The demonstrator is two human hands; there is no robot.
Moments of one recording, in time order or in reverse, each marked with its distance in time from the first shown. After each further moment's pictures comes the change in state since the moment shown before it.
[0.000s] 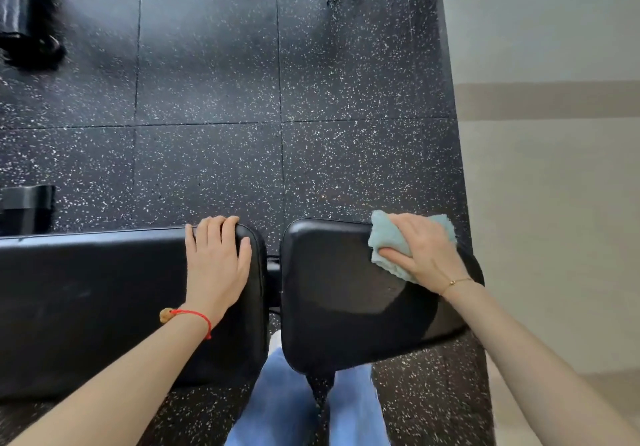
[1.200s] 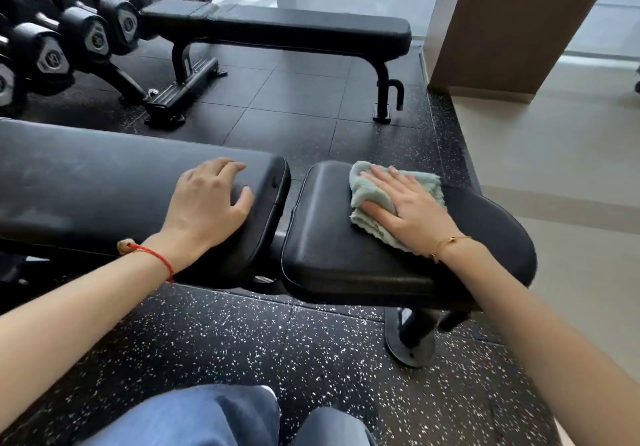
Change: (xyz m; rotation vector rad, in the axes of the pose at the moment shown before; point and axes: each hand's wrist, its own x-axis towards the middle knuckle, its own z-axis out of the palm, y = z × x) left_hand -0.100 -0.025 0.054 -0.031 0.640 0.054; right_hand -0.024 -0.052 0.067 -0.086 0.298 -0.374
